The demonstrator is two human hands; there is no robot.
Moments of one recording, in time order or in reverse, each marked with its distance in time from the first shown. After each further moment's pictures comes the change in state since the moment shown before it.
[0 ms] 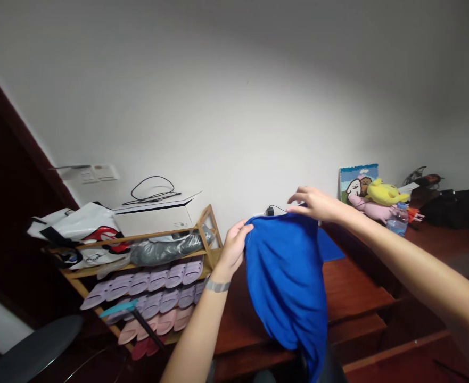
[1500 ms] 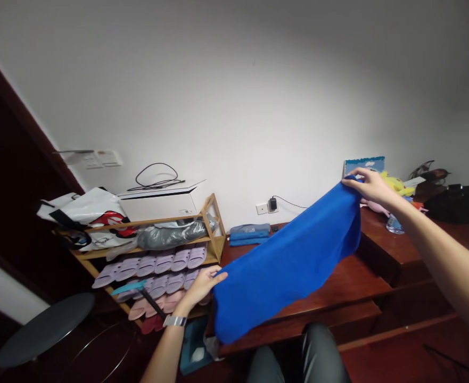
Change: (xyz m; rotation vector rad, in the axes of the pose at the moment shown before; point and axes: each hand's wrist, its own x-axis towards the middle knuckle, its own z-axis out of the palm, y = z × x) left_hand -0.083 -0.102 -0.190 0.605 -0.152 -0.305; right_hand -0.072 0.084 -0.042 0.188 0.402 0.632
